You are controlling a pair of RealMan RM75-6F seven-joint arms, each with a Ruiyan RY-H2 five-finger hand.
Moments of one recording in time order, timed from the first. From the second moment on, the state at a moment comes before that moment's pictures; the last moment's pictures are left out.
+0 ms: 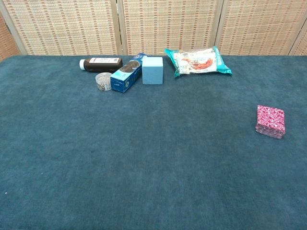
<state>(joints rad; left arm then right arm) -0.12 -1.15 -0.01 -1.60 1.54 1.46 0.15 0.08 -1.12 0.01 -1.60 -1.57 1.47 -0.10</state>
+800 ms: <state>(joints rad) -0.13 -1.15 -0.03 -1.61 1.50 1.44 0.15 0.35 -1.16 0.04 -1.36 -1.65 1.15 -0.25</state>
